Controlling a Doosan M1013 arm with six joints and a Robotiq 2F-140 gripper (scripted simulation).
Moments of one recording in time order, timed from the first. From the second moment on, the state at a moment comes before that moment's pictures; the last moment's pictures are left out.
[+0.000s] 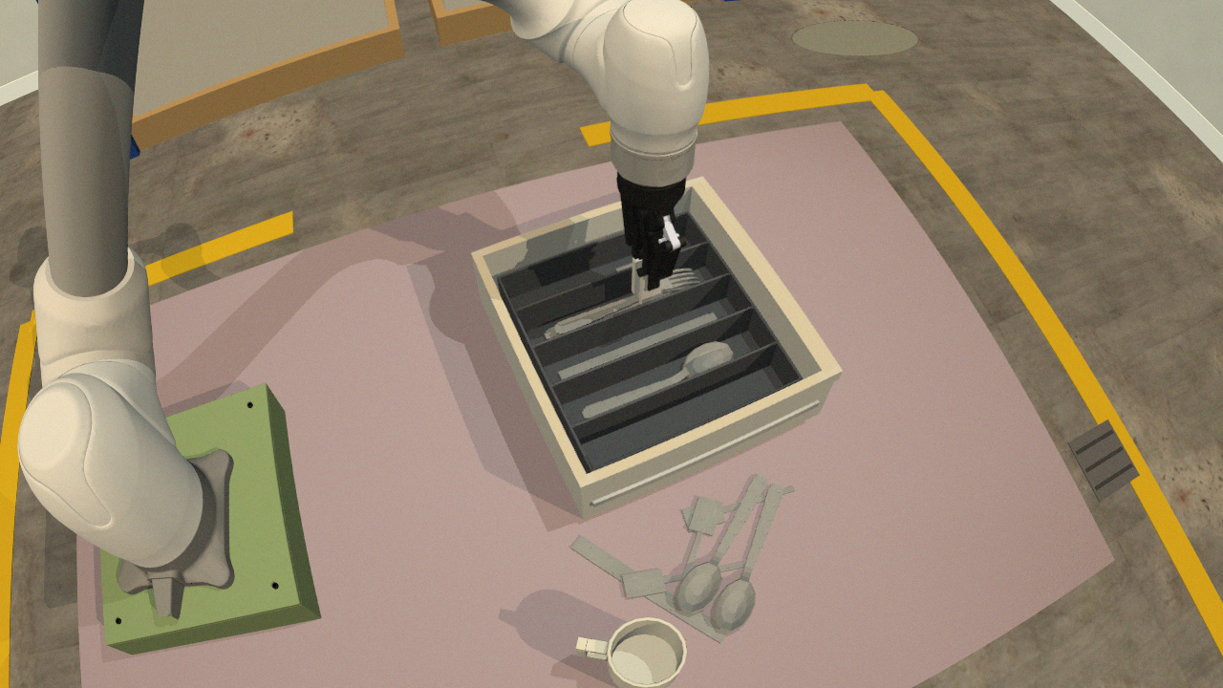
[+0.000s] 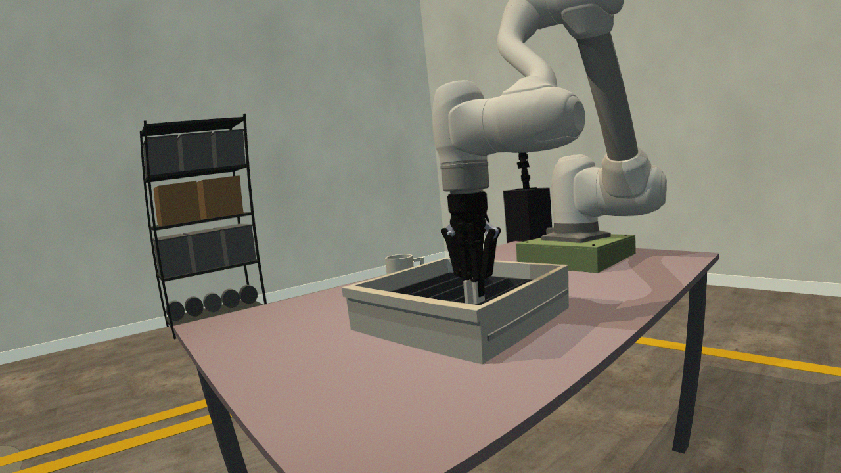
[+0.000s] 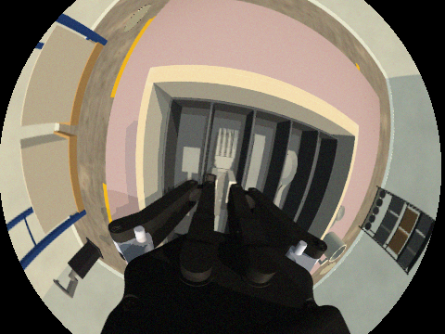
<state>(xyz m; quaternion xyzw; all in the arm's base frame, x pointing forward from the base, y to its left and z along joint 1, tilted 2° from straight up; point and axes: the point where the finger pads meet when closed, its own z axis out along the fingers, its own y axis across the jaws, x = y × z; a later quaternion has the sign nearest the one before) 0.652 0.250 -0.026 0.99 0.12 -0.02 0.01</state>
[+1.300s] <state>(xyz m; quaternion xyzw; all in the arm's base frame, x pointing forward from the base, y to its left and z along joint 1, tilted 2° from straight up) 0.652 0.250 -0.026 0.99 0.12 -0.02 0.01</state>
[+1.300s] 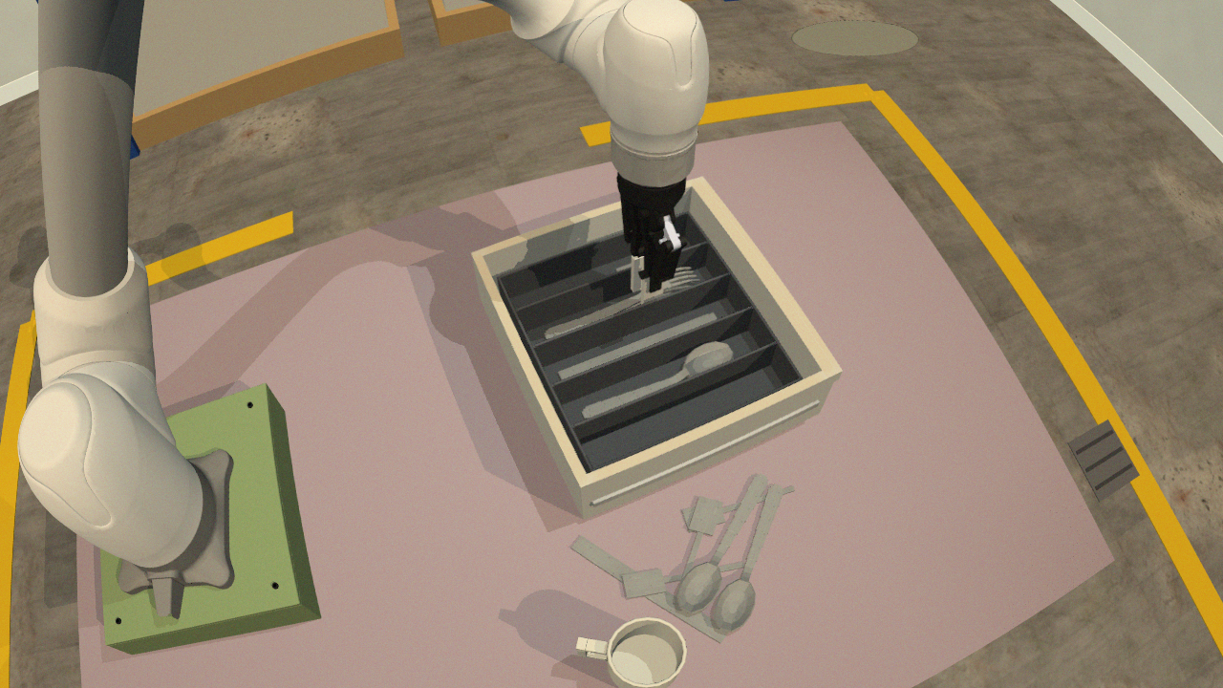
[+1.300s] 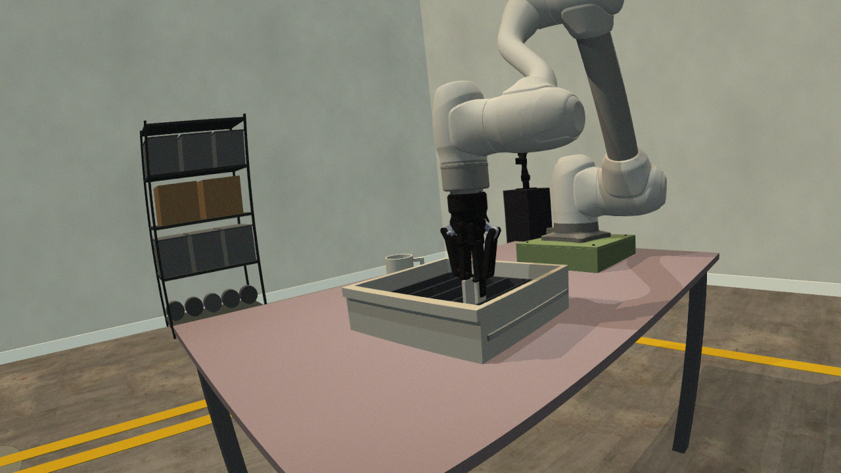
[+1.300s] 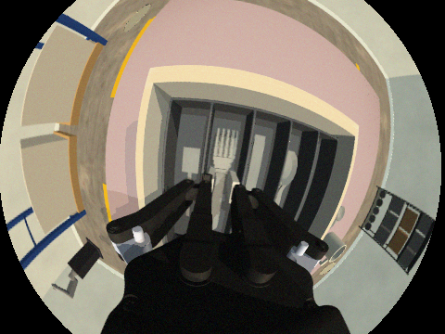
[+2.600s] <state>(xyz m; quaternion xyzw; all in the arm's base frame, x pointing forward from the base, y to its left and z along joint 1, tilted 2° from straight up) 0.653 0.250 0.060 0.99 0.12 -0.02 0.01</state>
